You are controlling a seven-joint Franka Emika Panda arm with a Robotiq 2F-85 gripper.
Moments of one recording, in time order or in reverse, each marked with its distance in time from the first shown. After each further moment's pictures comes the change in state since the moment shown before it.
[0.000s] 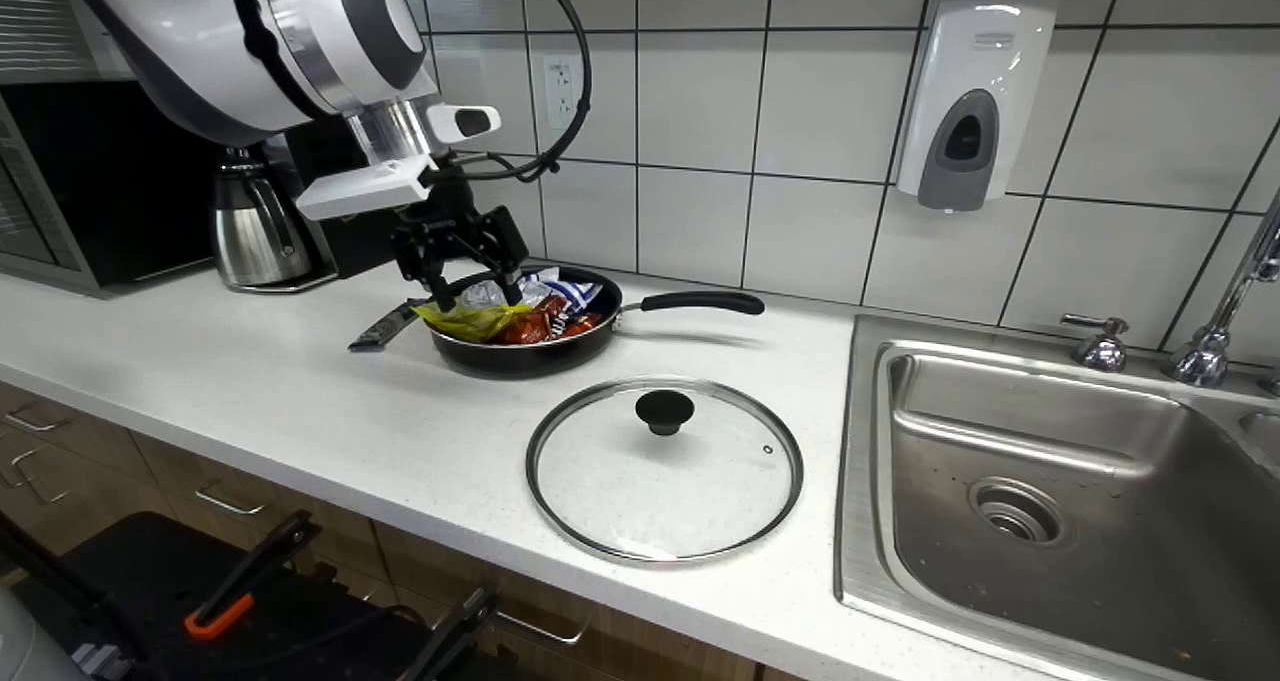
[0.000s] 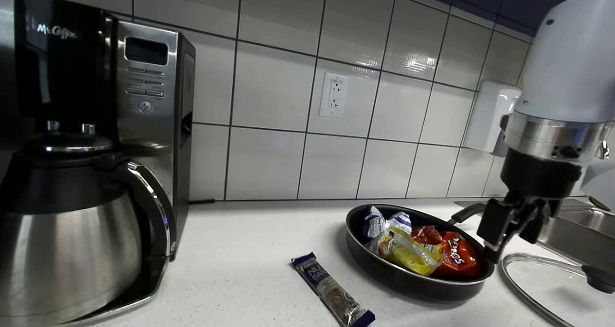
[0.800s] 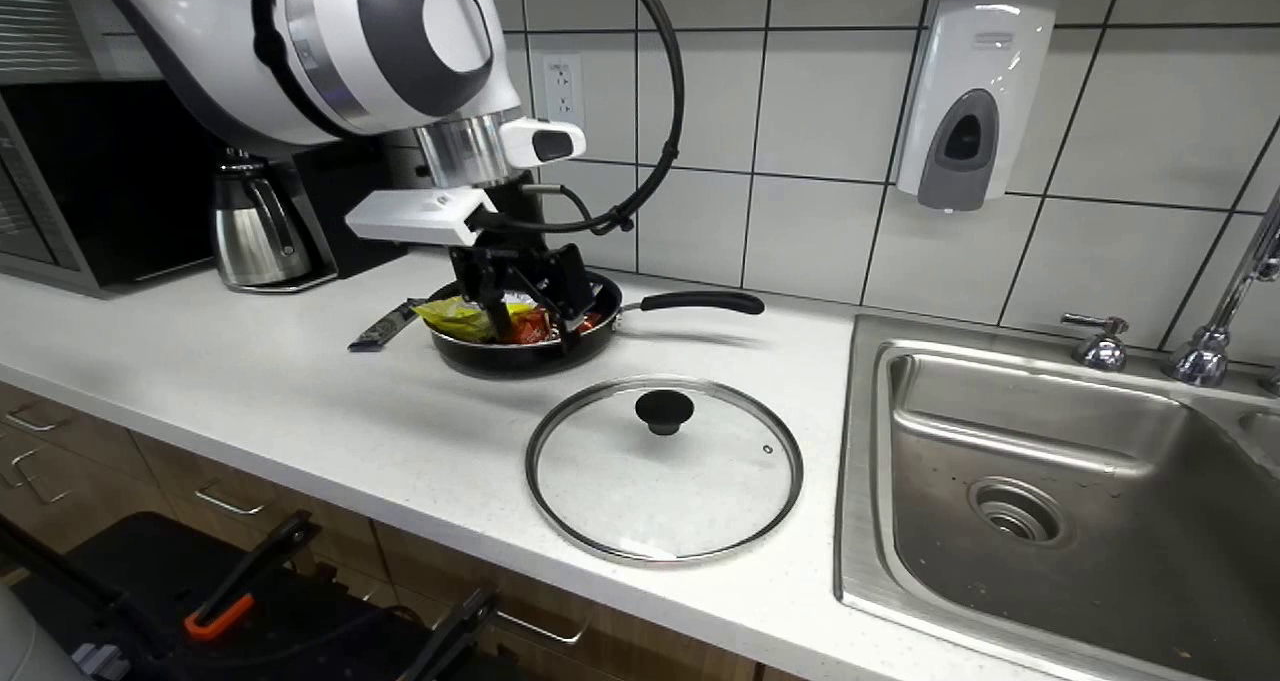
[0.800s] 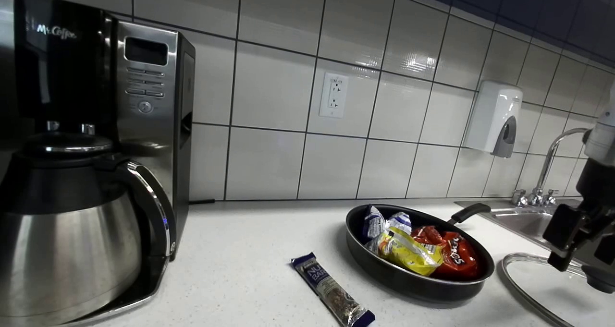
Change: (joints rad) arm -0.215 -0.115 -0.060 -0.161 0.116 0.097 -0.115
